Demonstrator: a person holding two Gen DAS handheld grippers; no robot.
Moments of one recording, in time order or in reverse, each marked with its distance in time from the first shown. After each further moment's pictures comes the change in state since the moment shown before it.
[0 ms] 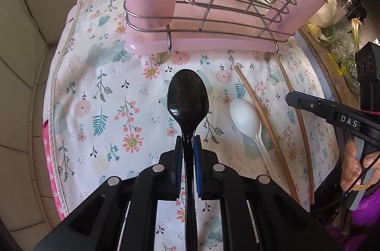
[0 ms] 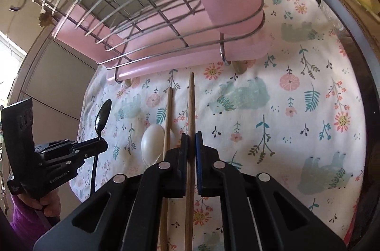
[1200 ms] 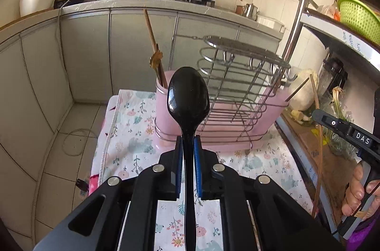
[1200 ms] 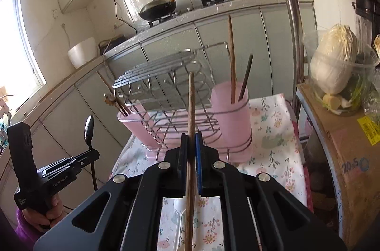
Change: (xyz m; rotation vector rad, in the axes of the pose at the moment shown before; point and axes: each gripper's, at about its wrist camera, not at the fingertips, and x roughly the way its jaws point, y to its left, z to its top) left arm -0.143 -0.020 0.004 -0.064 -0.551 0.070; right arm -0.148 0.051 0.019 -0.112 -0.517 0.006
